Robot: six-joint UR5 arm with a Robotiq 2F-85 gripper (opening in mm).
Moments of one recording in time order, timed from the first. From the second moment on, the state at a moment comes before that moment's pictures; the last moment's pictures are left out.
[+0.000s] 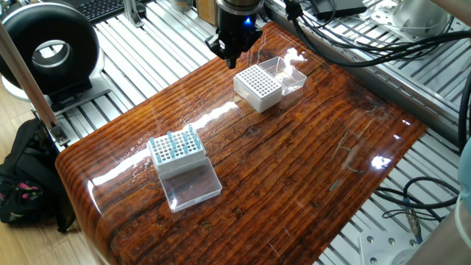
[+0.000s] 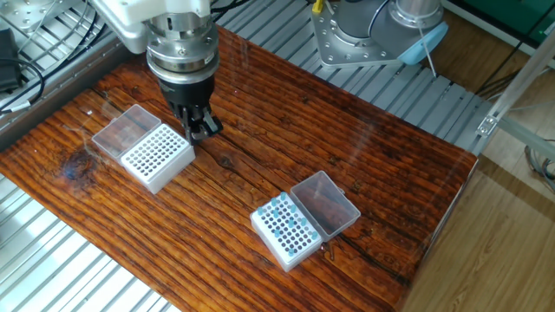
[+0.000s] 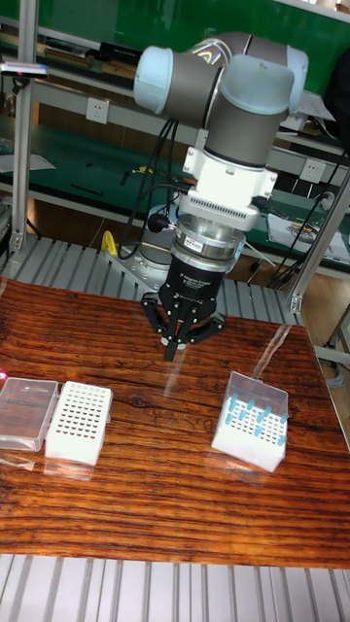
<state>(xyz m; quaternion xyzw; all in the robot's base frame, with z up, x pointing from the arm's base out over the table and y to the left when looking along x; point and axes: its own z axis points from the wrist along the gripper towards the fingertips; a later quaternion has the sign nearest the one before) 0.572 0.007 0.181 0.07 1.00 -0.01 0.05</state>
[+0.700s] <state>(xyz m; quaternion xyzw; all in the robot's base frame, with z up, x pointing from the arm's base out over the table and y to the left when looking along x) 0.570 0.023 0.168 -0.06 1.00 -0.03 0.06</state>
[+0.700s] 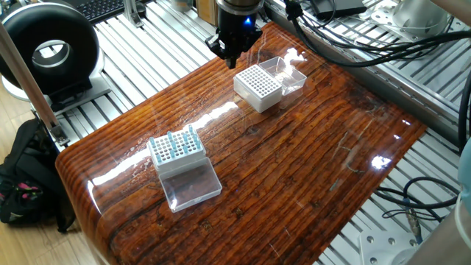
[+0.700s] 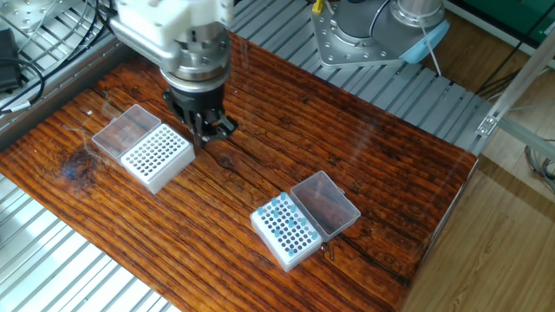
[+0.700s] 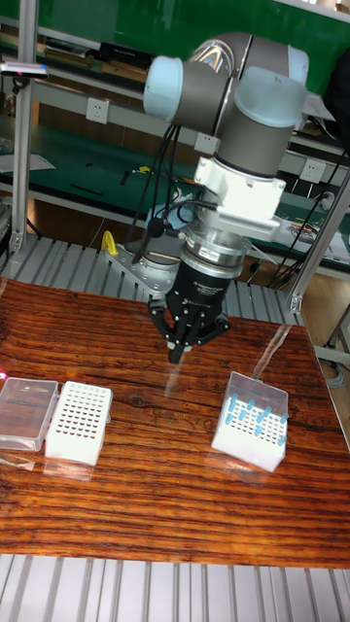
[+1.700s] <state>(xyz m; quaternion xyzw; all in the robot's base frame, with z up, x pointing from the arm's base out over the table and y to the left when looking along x) 0.564 0.044 0.160 -0.09 0.99 -0.02 0.06</state>
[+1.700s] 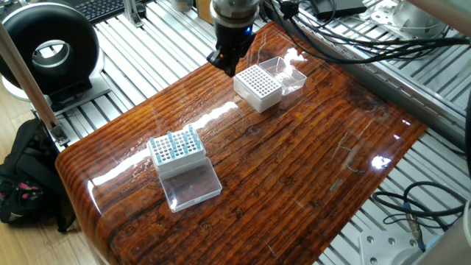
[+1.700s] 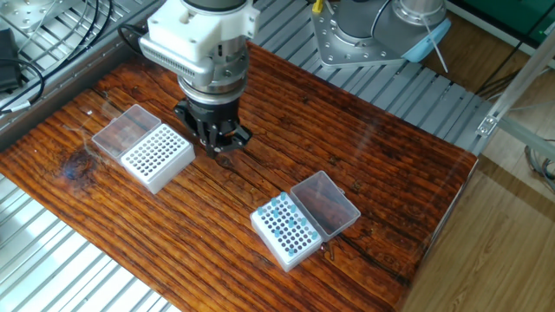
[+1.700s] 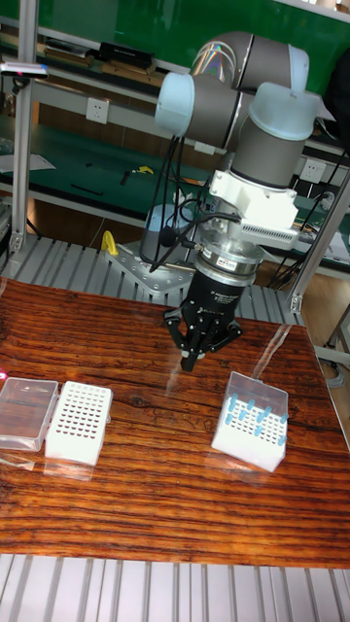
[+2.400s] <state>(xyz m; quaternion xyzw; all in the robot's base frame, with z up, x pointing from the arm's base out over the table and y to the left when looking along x) 0.545 0.051 0.152 -0.07 1.00 -0.01 0.03</state>
